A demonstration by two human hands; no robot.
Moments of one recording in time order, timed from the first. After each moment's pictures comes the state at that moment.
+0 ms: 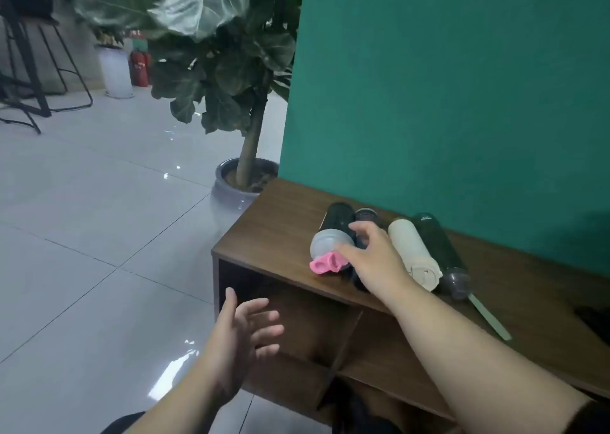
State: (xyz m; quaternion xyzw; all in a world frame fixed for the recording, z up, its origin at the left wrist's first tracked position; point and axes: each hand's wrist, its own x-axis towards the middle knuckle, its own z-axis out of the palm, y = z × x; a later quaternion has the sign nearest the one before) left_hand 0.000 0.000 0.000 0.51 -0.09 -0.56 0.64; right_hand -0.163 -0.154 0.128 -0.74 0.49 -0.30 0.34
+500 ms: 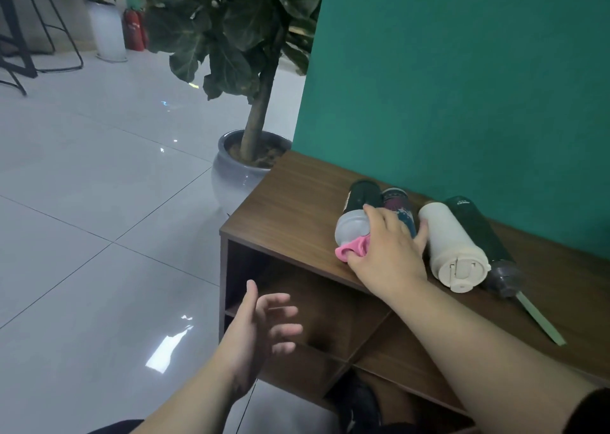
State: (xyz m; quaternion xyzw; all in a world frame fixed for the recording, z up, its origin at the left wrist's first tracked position) left_hand 0.021 -0.023 -0.052 0.48 -0.10 -0.61 0.62; right_hand -0.125 -0.178 0.070 -0.84 0.53 -0.13 -0.08
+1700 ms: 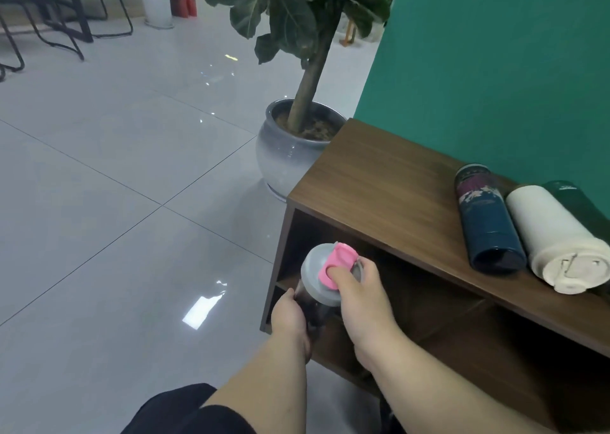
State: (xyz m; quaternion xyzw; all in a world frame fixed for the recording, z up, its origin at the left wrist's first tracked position) left_hand 0.042 -0.039 -0.127 0.49 0.21 -0.54 0.65; right_hand -0.036 -0.062 -0.018 -0.60 0.54 -0.24 0.54
